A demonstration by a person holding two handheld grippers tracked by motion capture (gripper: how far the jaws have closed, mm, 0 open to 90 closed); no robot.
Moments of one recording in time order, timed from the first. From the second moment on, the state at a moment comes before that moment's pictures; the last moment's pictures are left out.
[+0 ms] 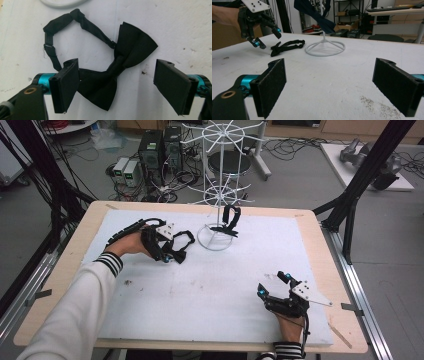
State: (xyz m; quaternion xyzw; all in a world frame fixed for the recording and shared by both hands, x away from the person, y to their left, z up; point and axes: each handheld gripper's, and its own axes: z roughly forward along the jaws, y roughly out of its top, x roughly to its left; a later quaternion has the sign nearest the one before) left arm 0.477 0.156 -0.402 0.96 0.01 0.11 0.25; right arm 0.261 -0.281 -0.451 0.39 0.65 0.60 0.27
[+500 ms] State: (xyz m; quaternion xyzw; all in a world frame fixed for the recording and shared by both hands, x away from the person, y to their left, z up) left arm 0.483 0.141 -0.403 0.97 -0.02 0.10 0.21; right arm 0.261 -0.281 -0.451 0.39 0.65 0.60 0.28
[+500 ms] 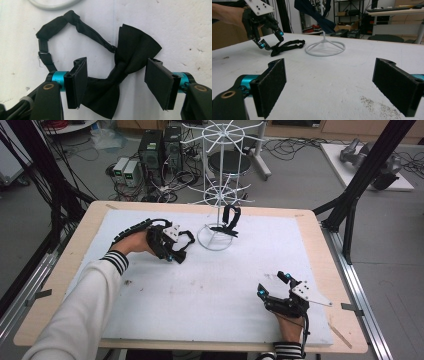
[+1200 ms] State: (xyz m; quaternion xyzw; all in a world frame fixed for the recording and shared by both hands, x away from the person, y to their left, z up) left arm 0.487 0.140 -0.409 0.98 -0.02 0.09 0.16; right arm 0.261 -0.281 -0.451 0.39 0.64 0.60 0.28
